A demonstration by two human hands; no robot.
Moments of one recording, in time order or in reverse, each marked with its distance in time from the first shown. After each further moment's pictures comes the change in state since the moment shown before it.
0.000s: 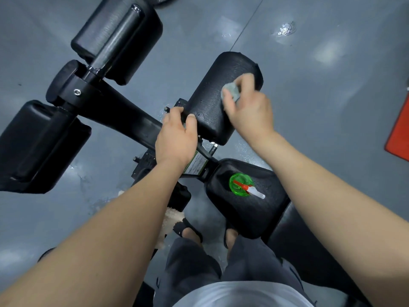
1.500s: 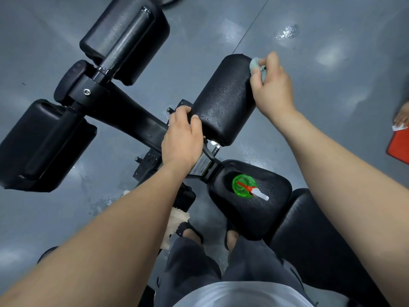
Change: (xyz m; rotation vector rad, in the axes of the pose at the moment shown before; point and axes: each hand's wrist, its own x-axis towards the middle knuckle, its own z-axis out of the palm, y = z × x) left_hand -0.002 -0.001 -0.001 0.005 0.016 0.042; right_hand 0.055 0.043 0.000 0.092 0.007 0.100
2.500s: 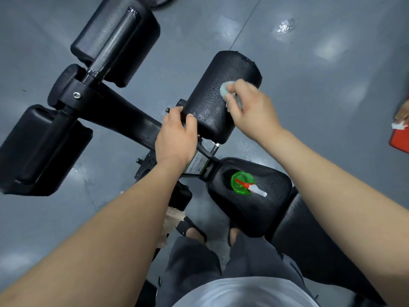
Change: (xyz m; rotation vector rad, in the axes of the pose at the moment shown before) left_hand 0.000 0.002 0.002 0.047 0.003 -0.014; right_hand -0.058 -0.007 0.000 -0.008 -0.153 -0.272
